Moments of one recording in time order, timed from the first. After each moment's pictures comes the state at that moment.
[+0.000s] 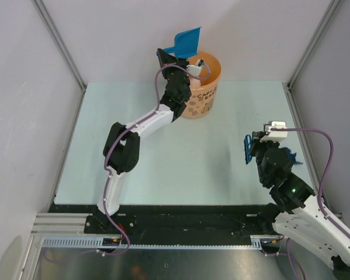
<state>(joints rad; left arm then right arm) -0.63 2.19 1.90 0.72 -0.85 1.92 0.72 0.58 0.69 -0.20 0.75 0.10</state>
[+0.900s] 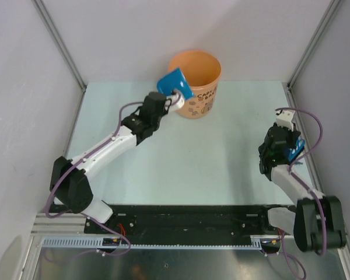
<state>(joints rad) -0.64 1.51 1.34 -0.24 -0.56 0.76 0.12 1.08 0.49 0.56 0.98 -0.38</state>
